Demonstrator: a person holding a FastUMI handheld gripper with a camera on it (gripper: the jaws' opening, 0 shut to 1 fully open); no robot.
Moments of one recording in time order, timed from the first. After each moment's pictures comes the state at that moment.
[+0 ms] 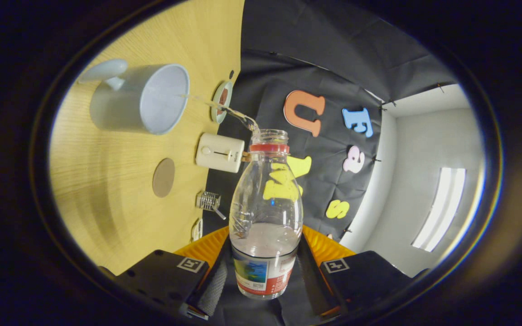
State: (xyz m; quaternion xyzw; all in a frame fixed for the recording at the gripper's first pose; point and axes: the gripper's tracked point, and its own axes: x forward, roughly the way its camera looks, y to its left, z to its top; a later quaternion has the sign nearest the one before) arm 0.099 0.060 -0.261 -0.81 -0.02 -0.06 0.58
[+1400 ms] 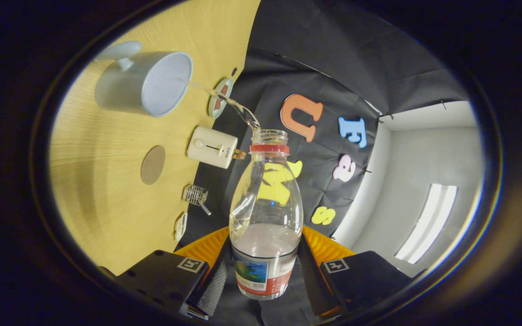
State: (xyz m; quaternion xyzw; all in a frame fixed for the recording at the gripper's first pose) arm 0.098 0.063 -0.242 -0.84 -0.05 -0.08 0.53
